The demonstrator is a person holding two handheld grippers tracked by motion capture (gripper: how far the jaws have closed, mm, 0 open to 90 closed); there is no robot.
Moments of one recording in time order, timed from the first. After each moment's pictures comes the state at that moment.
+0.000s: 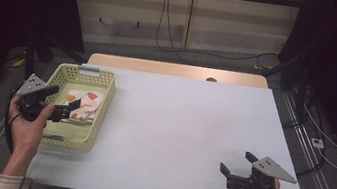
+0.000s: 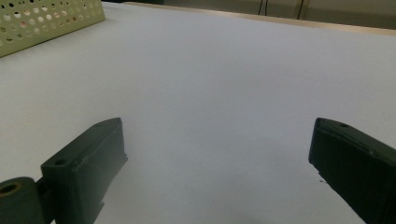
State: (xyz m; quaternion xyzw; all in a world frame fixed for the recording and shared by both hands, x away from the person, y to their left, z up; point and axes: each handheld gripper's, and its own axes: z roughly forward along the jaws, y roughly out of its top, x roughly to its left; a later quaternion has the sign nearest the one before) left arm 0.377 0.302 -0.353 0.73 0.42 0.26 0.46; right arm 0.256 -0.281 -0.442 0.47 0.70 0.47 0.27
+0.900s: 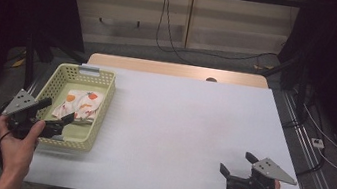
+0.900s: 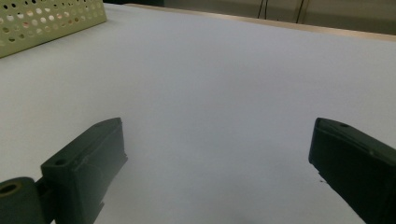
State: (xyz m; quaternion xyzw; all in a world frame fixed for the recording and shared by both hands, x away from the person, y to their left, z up) left arm 0.334 0.303 -0.355 0.73 0.42 0.26 0.47; right arm 0.253 -0.279 -0.440 0.46 0.70 0.47 0.27
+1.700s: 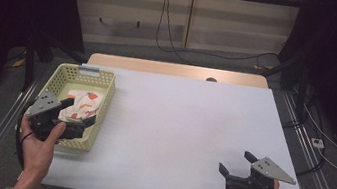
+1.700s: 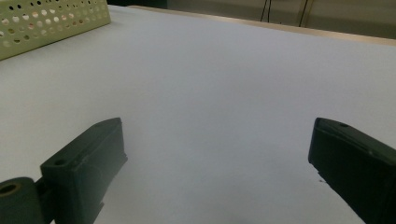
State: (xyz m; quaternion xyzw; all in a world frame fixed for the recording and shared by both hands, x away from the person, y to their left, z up) left arm 0.333 0.249 -0.347 0.74 0.38 0.24 0.49; right arm 0.254 -0.277 -0.439 0.46 0.70 0.47 0.28
